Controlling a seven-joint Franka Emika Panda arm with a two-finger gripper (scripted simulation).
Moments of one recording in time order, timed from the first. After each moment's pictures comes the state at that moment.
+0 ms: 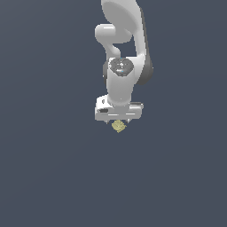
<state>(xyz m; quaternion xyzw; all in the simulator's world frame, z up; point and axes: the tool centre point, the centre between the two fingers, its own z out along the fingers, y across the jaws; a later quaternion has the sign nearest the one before) -0.010 0.019 0.151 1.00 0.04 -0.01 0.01</state>
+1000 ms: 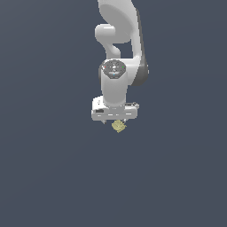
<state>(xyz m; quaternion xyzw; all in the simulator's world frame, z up) -0.018 0.004 0.143 1.00 0.03 -0.02 0.00</state>
